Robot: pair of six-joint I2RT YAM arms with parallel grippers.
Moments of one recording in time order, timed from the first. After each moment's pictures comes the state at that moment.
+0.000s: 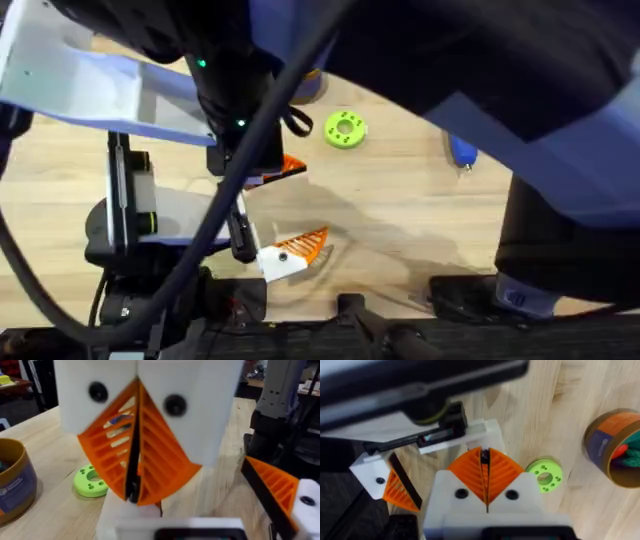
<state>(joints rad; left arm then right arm) 0.00 0.01 0.01 -0.14 1.24 0.07 1.11 2.10 2.35 -1.63 -0.01 -0.54</state>
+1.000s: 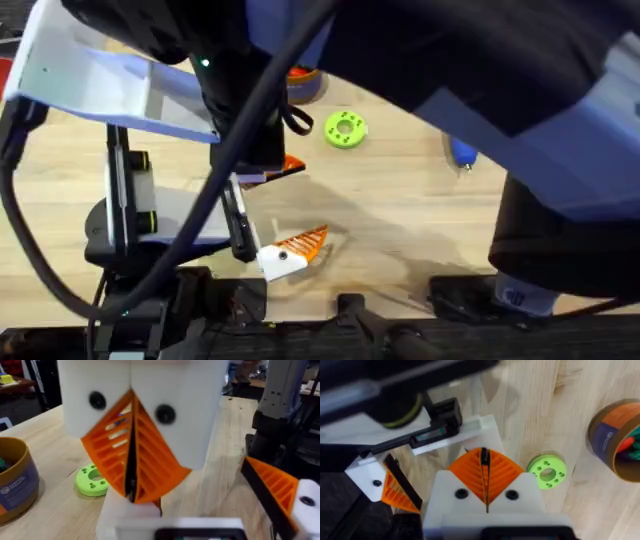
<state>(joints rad) 0.00 0.01 0.01 -0.14 1.23 0.07 1.10 2.11 2.35 -1.64 0.00 -0.51</state>
